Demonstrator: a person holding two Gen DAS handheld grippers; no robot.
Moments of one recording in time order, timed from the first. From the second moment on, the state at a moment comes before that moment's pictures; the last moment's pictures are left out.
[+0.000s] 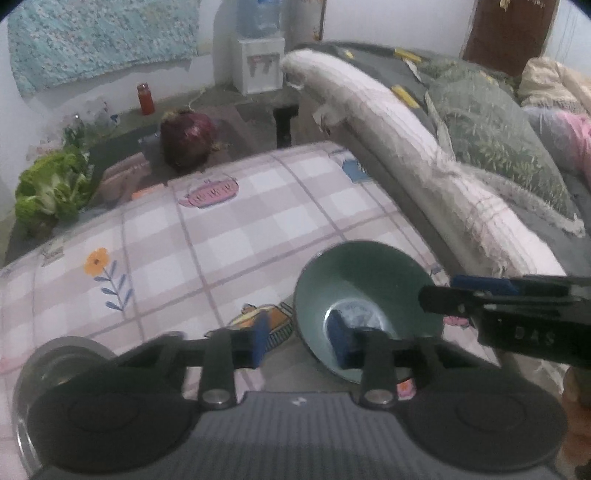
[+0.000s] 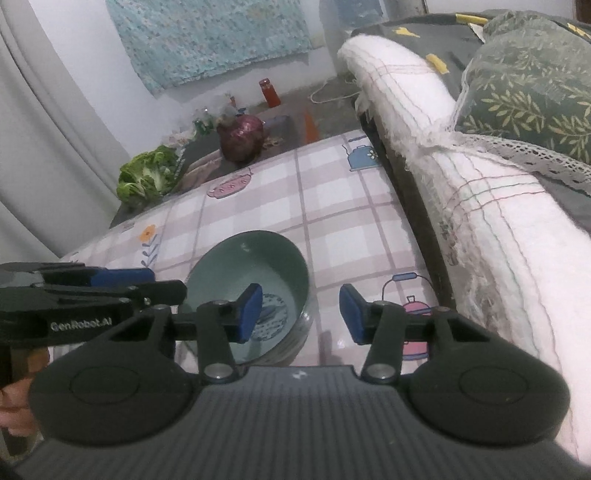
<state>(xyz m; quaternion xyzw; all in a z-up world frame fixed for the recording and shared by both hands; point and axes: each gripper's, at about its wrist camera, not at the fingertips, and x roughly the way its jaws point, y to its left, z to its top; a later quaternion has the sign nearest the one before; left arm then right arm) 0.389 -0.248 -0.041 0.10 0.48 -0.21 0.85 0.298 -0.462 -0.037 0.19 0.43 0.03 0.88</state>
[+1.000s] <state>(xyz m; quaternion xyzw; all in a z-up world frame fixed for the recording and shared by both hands) 0.385 -0.190 -0.050 0.07 0.51 -0.16 0.84 0.316 -0.422 -0.055 0.20 0.44 0.11 0.87</state>
